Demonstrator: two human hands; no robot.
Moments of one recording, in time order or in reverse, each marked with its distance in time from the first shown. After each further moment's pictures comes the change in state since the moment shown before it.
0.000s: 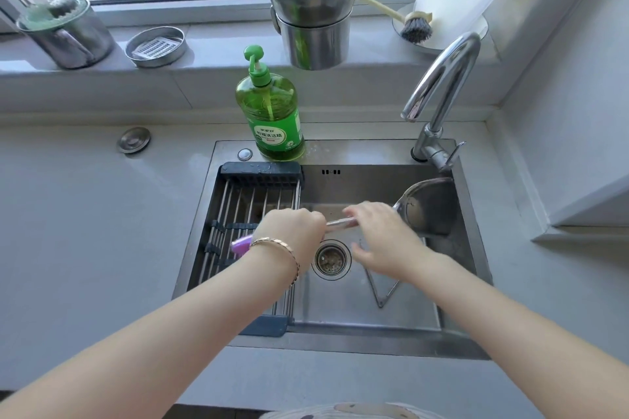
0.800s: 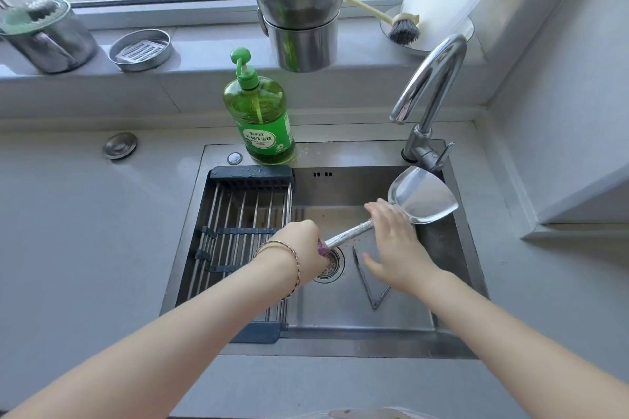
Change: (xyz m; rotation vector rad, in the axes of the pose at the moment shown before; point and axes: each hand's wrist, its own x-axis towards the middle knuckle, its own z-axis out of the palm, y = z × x) left_hand 0.013 0.010 0.017 -0.507 -0.197 -0.164; right_hand -0.026 0.021 0.018 -0.075 0.109 0.103
